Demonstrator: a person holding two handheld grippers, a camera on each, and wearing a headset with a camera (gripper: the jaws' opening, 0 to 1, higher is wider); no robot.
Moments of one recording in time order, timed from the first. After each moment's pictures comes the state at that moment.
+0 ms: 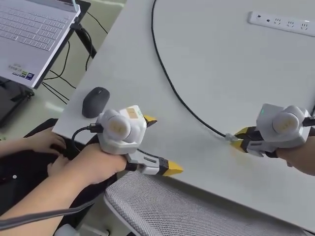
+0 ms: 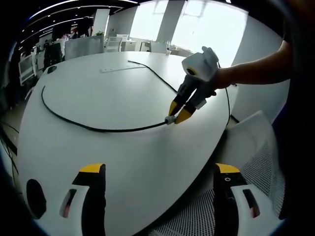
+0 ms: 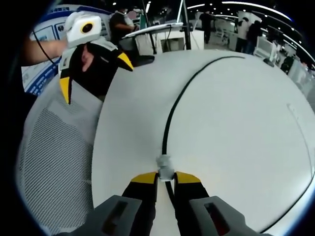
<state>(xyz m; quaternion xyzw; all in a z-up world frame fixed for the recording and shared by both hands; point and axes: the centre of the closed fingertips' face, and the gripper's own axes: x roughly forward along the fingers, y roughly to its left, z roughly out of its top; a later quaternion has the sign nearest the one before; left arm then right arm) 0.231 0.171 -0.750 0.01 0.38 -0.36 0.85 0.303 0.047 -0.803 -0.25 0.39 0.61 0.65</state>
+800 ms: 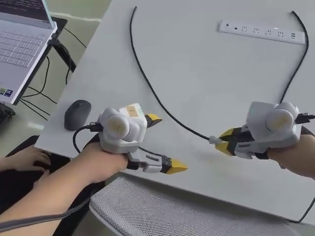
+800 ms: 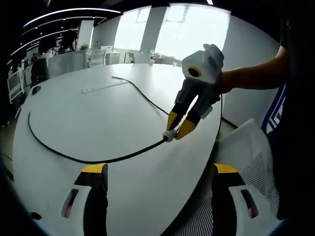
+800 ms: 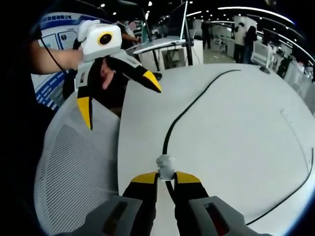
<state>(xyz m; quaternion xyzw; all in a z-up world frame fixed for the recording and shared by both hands) 0.255 0.114 -0.716 0.03 0.33 -0.42 0.84 0.278 0.036 -0.750 -0.21 0.37 0.62 0.66</state>
